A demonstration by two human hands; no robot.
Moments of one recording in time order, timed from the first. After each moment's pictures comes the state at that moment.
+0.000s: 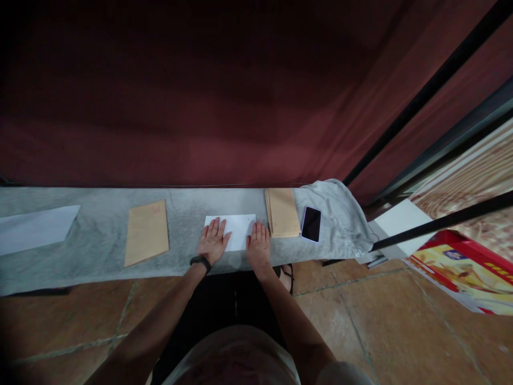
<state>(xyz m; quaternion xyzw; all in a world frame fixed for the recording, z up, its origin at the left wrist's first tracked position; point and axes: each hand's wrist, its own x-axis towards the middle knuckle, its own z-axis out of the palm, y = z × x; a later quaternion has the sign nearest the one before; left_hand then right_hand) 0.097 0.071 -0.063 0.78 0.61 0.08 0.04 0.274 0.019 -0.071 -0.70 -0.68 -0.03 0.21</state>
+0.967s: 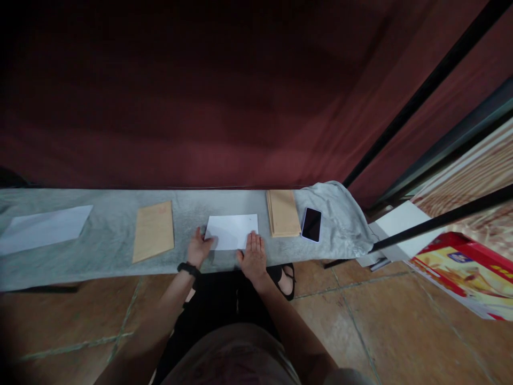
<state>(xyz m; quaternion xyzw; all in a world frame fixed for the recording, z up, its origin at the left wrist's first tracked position) 0.072 0.052 -0.015 0.49 0.74 0.35 0.32 0.255 -0.020 -0.071 -0.66 -0.71 -0.01 0.24</state>
